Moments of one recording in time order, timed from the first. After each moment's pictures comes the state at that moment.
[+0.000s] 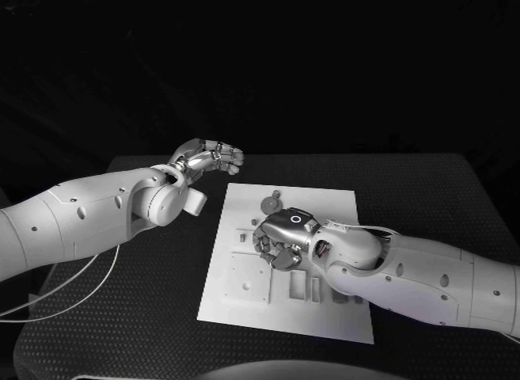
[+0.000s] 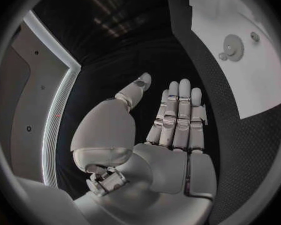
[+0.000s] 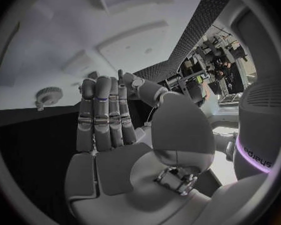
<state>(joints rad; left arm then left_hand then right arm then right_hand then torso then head) 1.25 -0.74 -0.12 1.26 -0.18 -0.22 0.33 1.05 -0.11 0.50 -0.28 0.06 0.86 0.18 0.30 0.49 1.21 0.12 0.07 0.18 0.96 0.09 0.57 0.42 0.03 0.69 -0.01 0.55 1.23 1.08 -0.56 -0.14 1.47 -1.78 -0.33 -0.05 1.15 -0.22 0.89 -0.24 0.08 1.07 0.09 0.40 0.48 1.31 0.04 0.26 0.30 1.34 -0.05 0.46 1.05 0.25 1.08 0.08 0.53 1.24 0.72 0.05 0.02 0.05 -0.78</state>
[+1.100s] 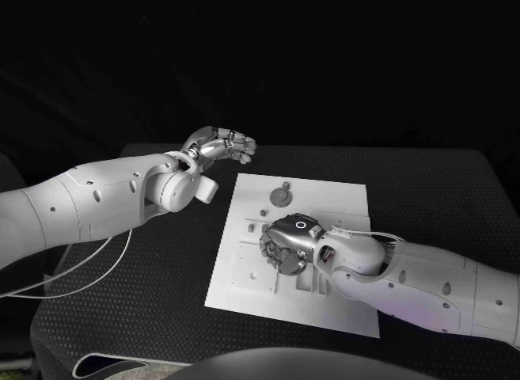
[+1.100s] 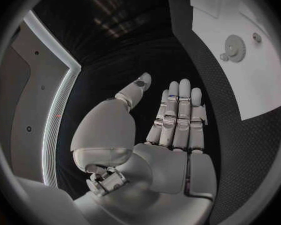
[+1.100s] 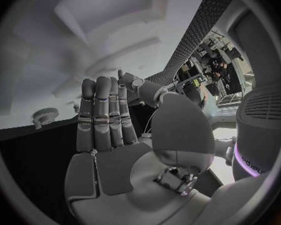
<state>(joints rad) 1.25 -0.74 -0.12 1.25 -0.17 -0.22 0.33 1.05 -0.11 0.50 -0.28 0.06 0.86 0.17 0.30 0.49 1.20 0.13 0.07 0.18 0.96 0.09 0.57 0.42 0.03 0.69 -0.01 0.55 1.23 1.04 -0.53 -0.17 1.44 -1.80 -0.31 -0.04 1.15 -0.21 0.88 -0.25 0.09 1.07 0.09 0.40 0.48 1.31 0.04 0.25 0.30 1.34 -0.05 0.46 1.05 0.25 1.08 0.08 0.53 1.24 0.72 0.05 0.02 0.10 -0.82</state>
